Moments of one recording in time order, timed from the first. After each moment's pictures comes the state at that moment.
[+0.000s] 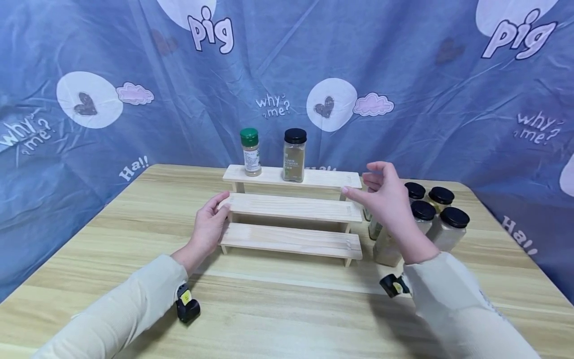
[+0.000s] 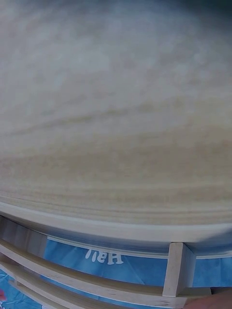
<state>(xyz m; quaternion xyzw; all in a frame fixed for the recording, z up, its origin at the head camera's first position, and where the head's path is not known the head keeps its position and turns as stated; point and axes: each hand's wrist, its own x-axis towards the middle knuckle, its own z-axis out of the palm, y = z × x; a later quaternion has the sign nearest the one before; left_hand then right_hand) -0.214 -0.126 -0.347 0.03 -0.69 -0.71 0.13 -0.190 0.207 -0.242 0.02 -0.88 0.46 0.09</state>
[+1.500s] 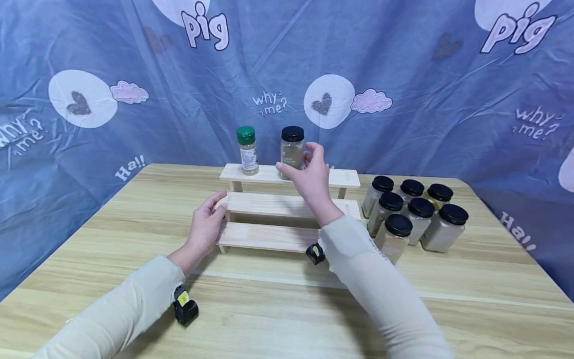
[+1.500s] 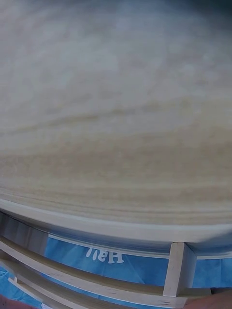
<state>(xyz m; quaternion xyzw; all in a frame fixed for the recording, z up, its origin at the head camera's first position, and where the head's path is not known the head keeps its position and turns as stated) -0.215 -0.127 -0.347 0.03 -0.70 -0.71 0.12 -0.256 0.093 -0.258 0.04 -0.78 0.60 0.14</state>
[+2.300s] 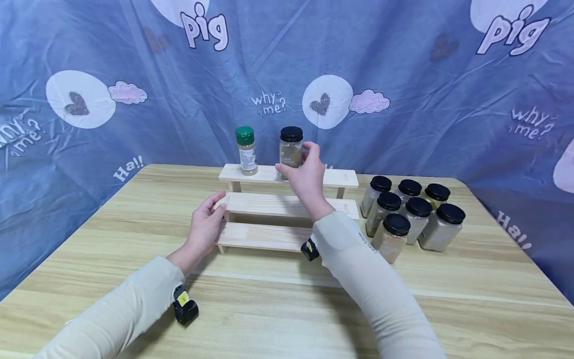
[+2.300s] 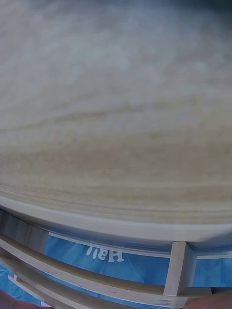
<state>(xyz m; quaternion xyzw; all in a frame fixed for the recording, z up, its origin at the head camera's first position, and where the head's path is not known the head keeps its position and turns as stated) -0.215 -0.127 -0.348 0.02 -0.69 -0.71 0.12 -0.264 0.083 -0.258 0.00 -0.80 0.57 0.18</state>
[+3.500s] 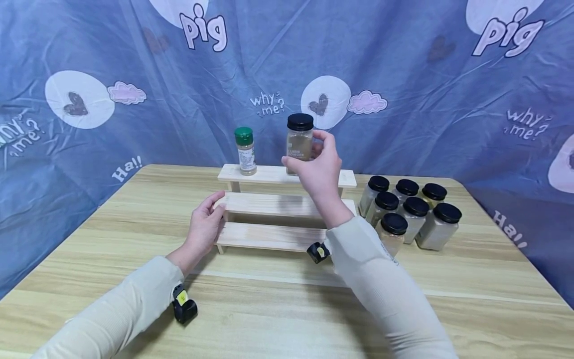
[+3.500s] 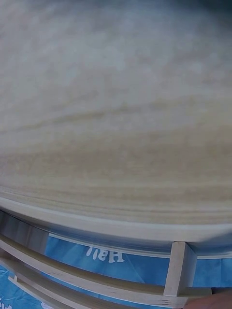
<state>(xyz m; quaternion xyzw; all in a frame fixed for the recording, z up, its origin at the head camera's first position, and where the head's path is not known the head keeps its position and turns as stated) -0.216 -0.126 -0.349 0.03 -0.71 -0.69 0.14 -0.230 0.100 -0.227 0.01 -0.77 0.59 0.25</state>
